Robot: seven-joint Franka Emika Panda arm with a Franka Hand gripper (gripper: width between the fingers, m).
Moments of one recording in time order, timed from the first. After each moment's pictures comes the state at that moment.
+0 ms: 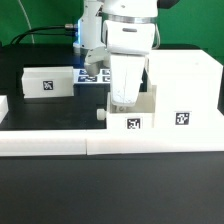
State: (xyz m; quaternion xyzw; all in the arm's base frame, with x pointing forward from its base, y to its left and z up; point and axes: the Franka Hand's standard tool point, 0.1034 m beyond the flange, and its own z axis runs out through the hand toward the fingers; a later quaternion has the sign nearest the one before) arm 0.544 0.009 0.011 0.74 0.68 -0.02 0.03
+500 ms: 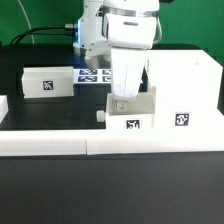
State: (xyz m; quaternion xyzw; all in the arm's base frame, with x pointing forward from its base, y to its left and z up) arm 0.546 0.011 0.027 0.74 0.68 -0.03 0.03
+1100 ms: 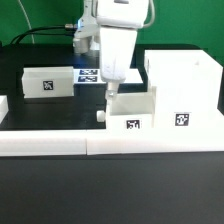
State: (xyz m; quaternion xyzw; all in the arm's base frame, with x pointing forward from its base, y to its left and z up) arm 0.549 -0.026 0.052 0.73 0.69 -0.04 0.03
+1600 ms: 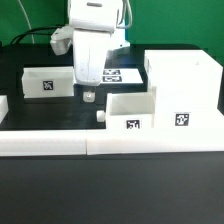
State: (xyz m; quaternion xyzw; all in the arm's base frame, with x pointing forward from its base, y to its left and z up) arm 0.544 -0.047 0.048 0.73 0.69 -0.04 0.02
